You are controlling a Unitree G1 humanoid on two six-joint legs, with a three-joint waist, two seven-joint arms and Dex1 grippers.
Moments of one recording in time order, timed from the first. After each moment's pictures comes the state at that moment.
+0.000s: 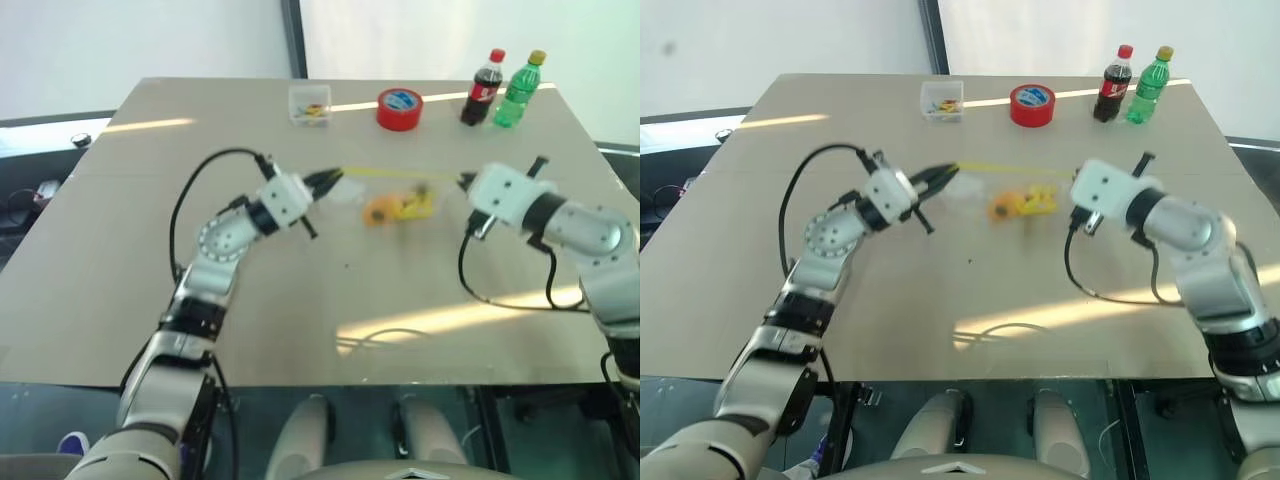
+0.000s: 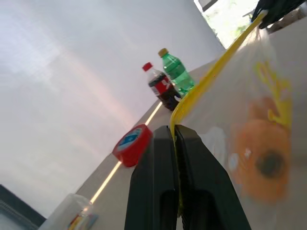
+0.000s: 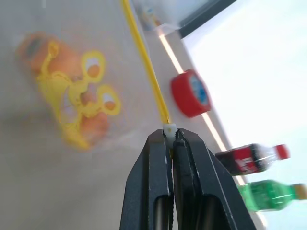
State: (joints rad) left arm -0.76 0.46 -0.13 0.48 -0.06 -0.51 -0.63; right arm -0.59 -0.76 0.11 -0.20 -0.16 0.29 0.63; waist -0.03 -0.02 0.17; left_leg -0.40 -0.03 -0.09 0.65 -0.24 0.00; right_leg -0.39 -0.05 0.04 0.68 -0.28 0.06
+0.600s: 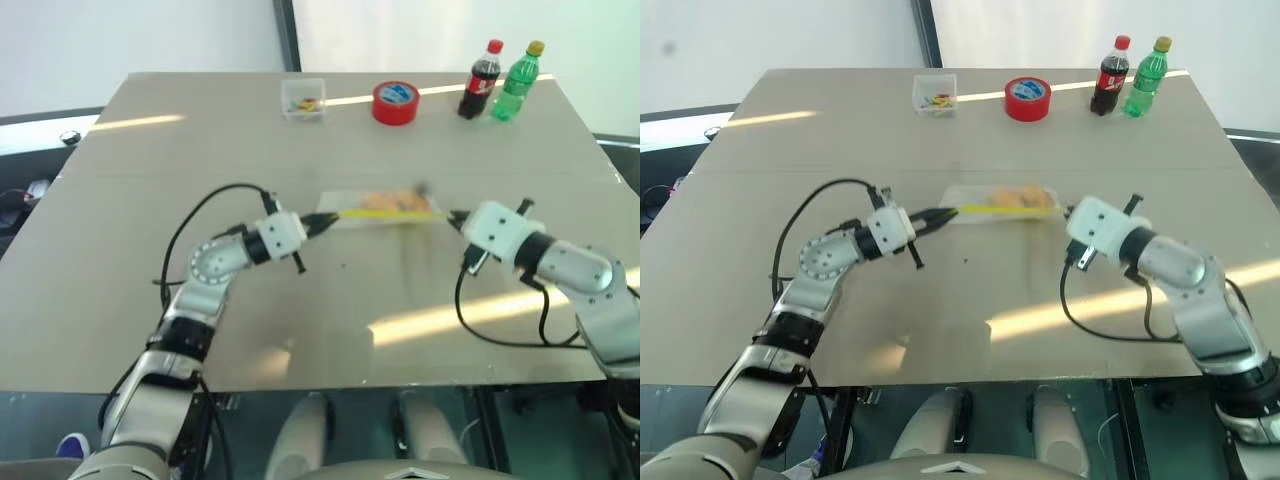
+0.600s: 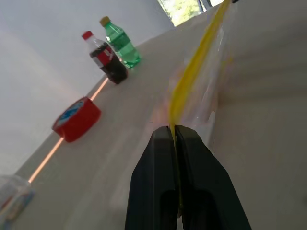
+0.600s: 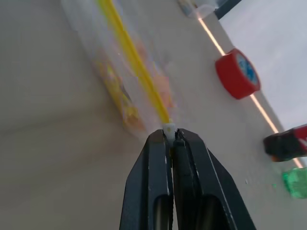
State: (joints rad) left arm -0.48 0.54 -0.16 0.41 -0.10 -0.58 -0.86; right arm -0.23 -0.73 0.10 -0.49 -0.07 0.45 0.65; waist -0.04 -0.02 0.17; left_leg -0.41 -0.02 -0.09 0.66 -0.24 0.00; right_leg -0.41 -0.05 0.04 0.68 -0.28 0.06
